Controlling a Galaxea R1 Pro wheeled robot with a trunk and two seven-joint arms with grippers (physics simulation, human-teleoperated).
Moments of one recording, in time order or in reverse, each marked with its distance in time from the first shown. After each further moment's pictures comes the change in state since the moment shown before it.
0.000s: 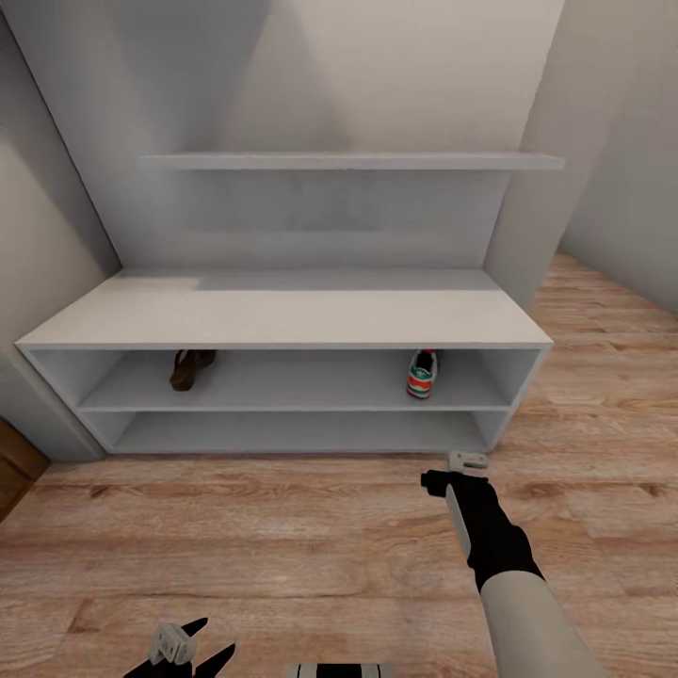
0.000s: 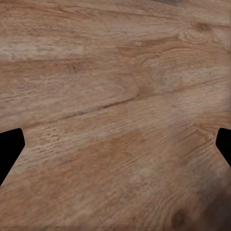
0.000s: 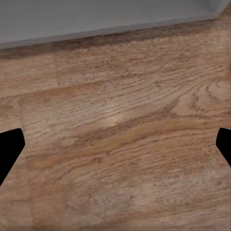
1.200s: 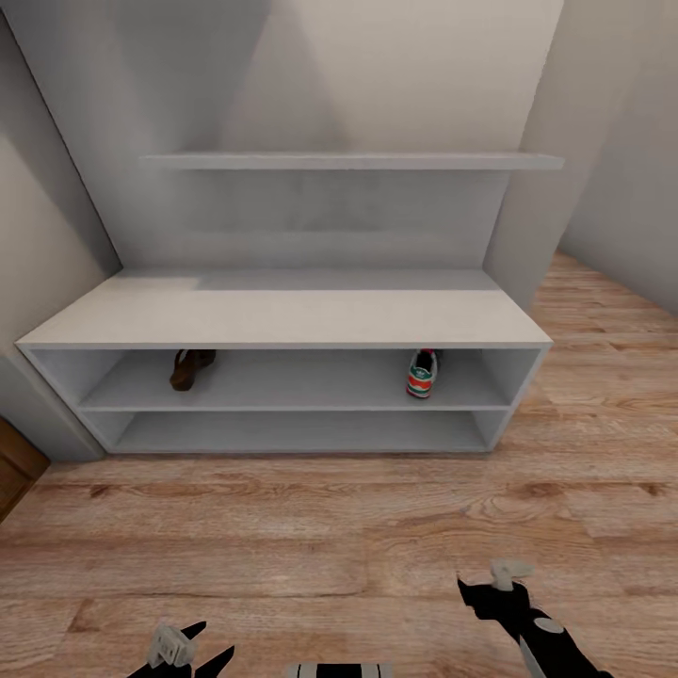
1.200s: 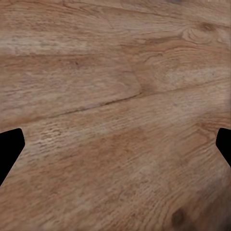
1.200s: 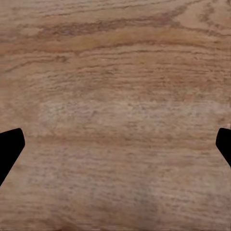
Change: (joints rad) left arm 0.001 -0.002 0.003 0.017 0.007 -0.001 0.012; right arm 0.243 -0.238 0.005 0.387 -0.001 -0.606 0.313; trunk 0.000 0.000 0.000
